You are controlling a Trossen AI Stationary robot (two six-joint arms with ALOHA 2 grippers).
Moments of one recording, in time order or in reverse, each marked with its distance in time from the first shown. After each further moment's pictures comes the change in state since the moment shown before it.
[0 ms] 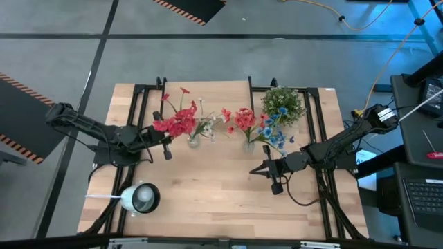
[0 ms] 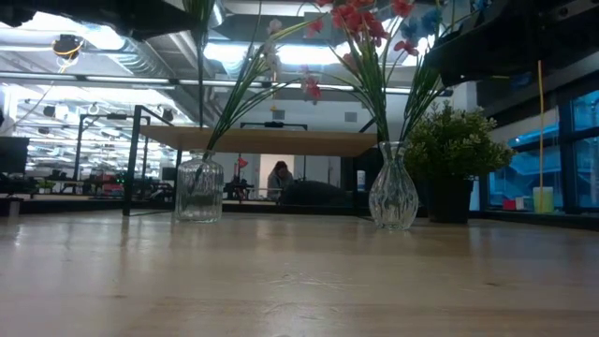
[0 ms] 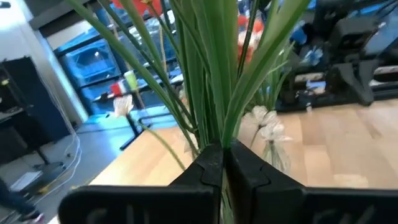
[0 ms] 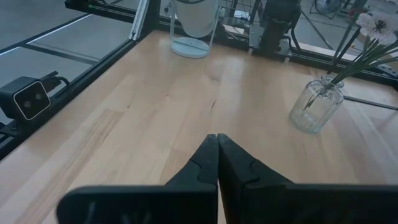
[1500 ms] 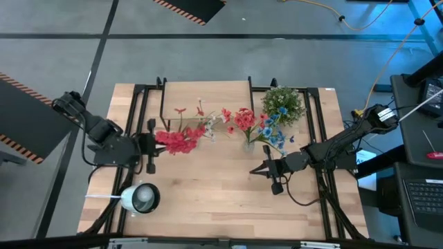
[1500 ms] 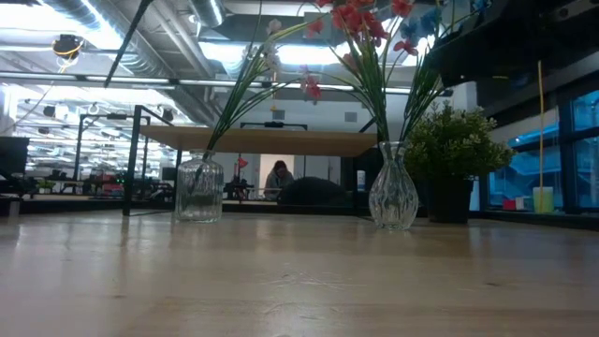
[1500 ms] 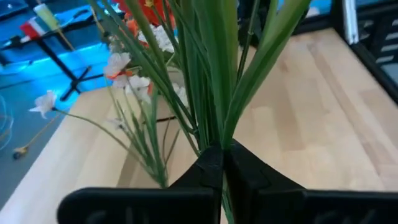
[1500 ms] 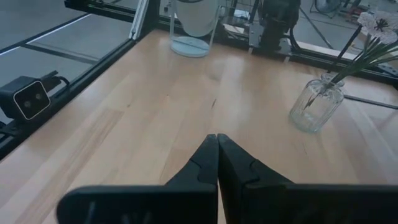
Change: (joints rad) left arm -0.310 0.149 0.548 -0.963 -0.055 -0.397; right arm 0.000 0.000 0.000 -0.002 0.000 0.003
